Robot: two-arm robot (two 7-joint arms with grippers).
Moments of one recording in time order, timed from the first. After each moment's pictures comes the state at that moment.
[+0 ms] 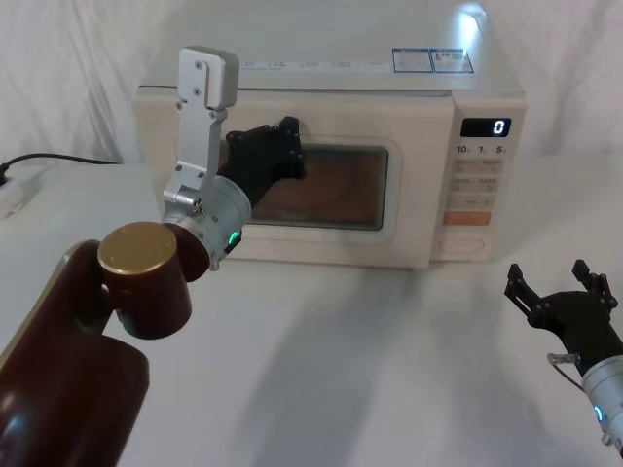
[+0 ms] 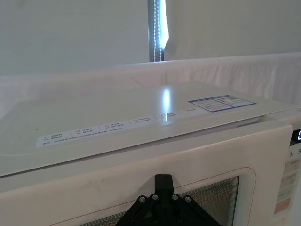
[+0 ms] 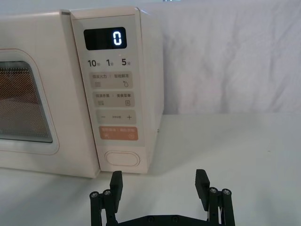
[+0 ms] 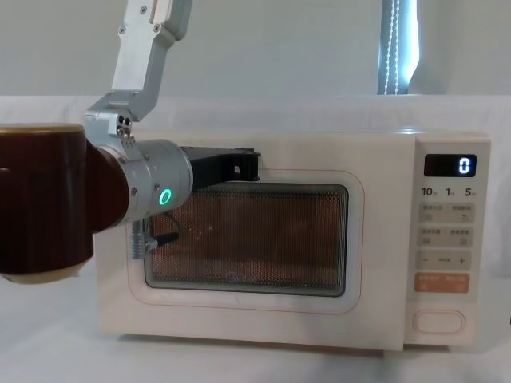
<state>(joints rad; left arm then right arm) -0.53 0.10 0.32 -1.34 -0.21 0.20 -0.18 -0.01 0.09 -0.02 -1.56 0.15 -0.05 0.10</state>
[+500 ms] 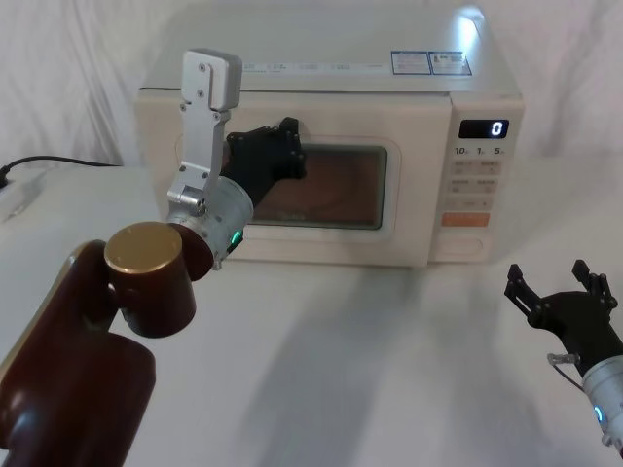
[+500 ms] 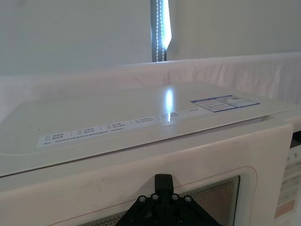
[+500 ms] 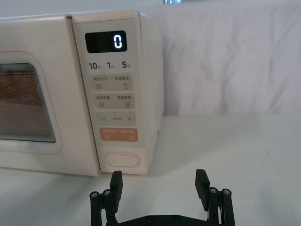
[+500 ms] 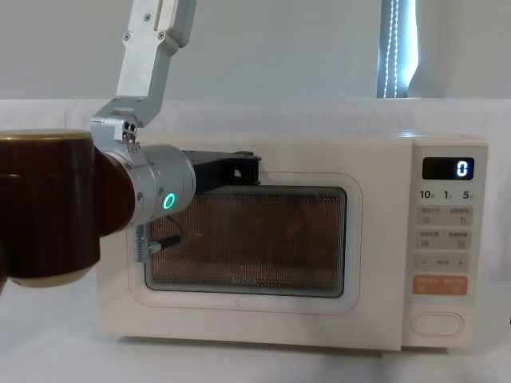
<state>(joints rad) -0.54 0.08 0.31 -1.31 -0.18 0.19 -0.18 -0.01 0.09 -0.02 -1.56 0.15 -0.05 0.10</state>
